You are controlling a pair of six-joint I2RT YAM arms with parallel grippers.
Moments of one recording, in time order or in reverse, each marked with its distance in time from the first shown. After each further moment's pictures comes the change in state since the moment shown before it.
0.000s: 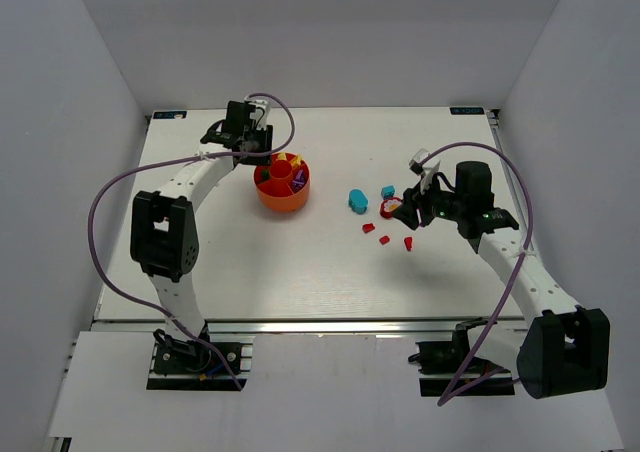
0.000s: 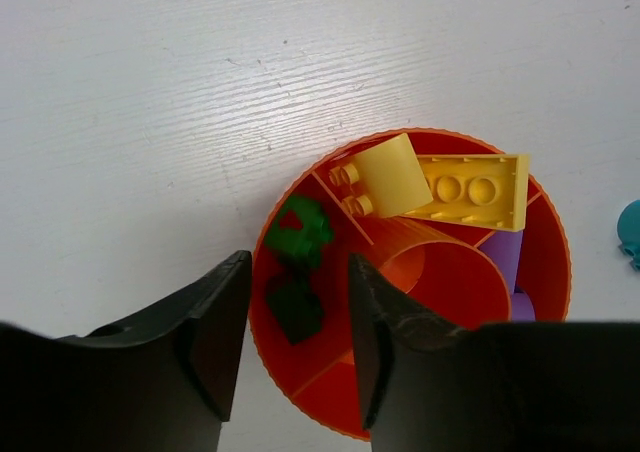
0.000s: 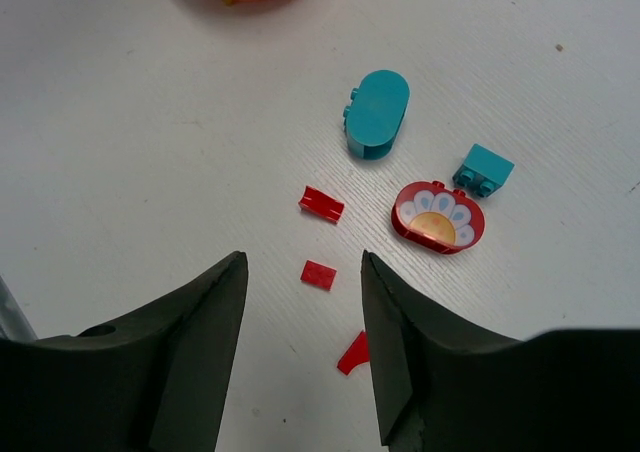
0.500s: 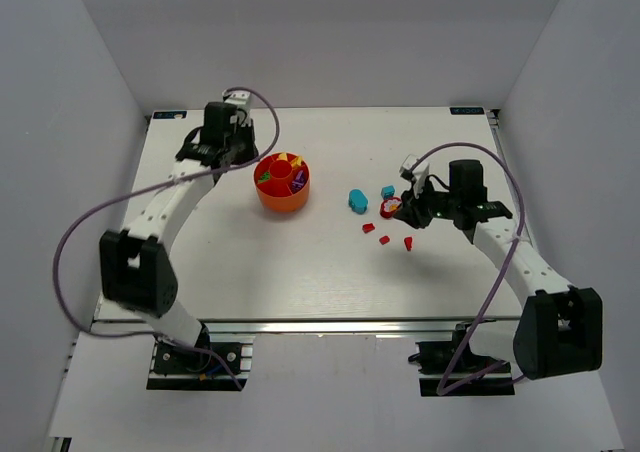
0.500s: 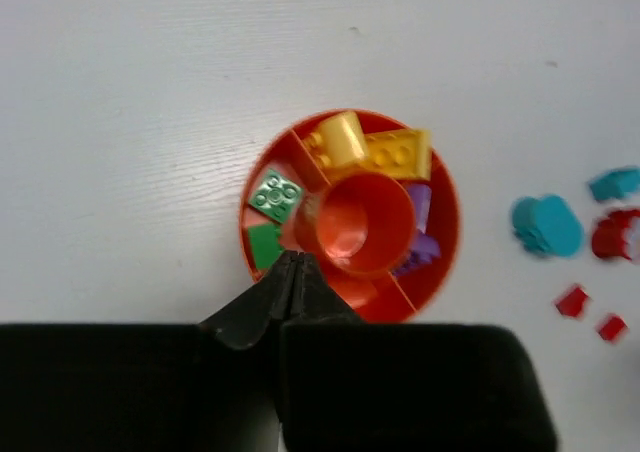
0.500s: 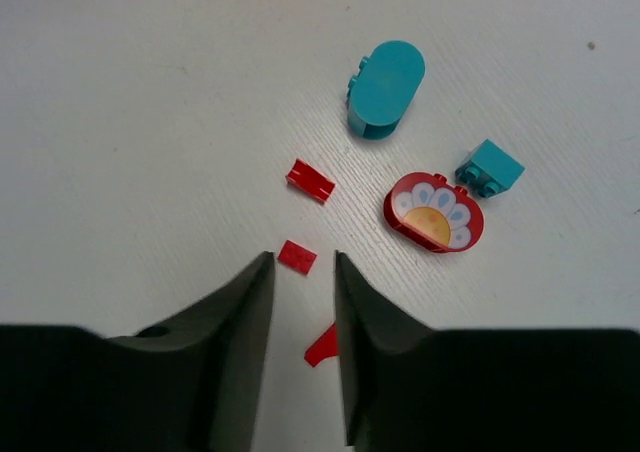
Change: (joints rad) left arm 0.003 -0.229 -0.118 0.039 -0.003 -0.089; right arm 0.001 0.075 0.026 -0.068 -0.030 -0.190
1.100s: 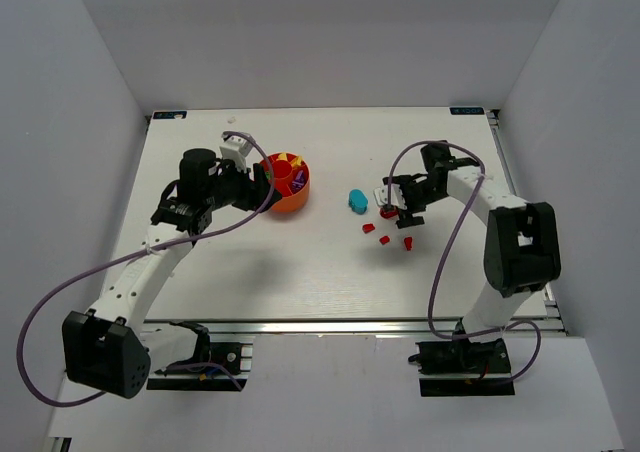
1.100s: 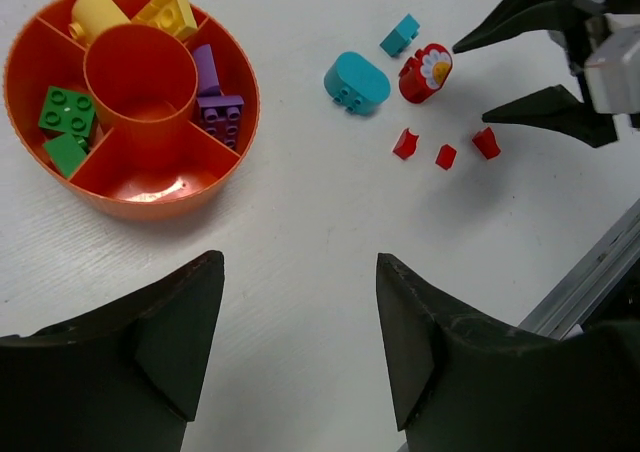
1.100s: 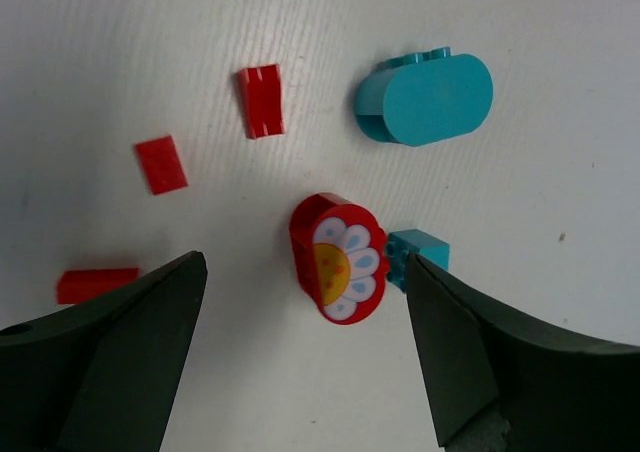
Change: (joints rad) left arm -0.007 -0.485 -0.490 0.144 0.447 0.019; right arm 0.017 0.466 0.332 -0.422 0.010 -1.189
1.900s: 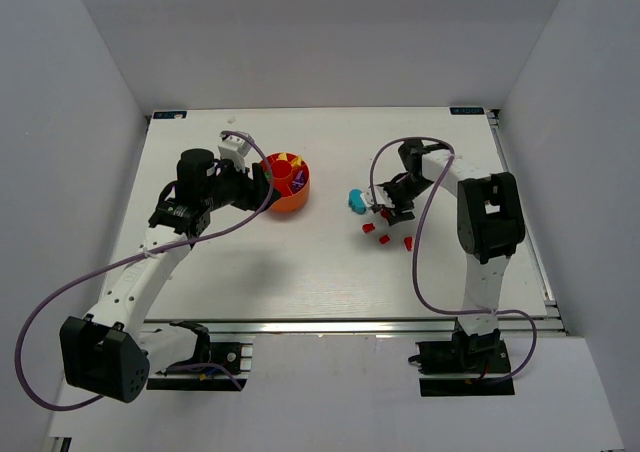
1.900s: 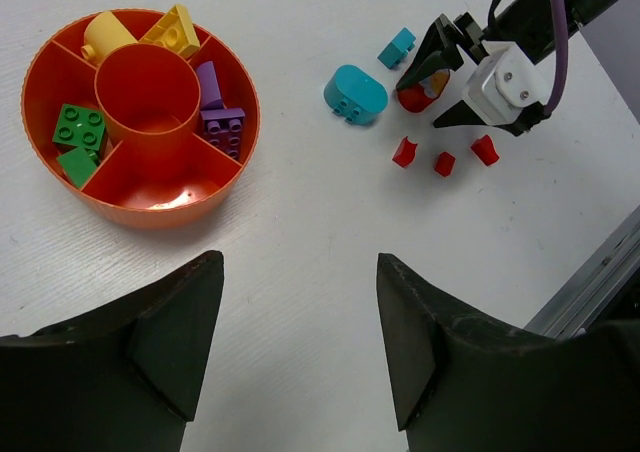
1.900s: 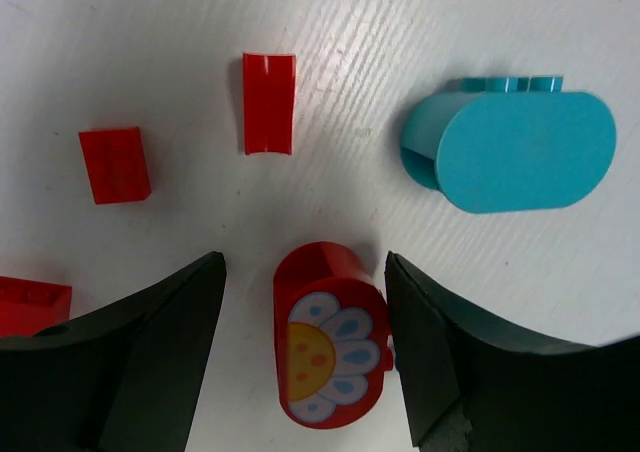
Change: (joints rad) left arm 0.001 -0.044 0.000 0.003 -0.007 0.014; right arm 0.058 0.352 0.305 -0.221 0.095 -0.184
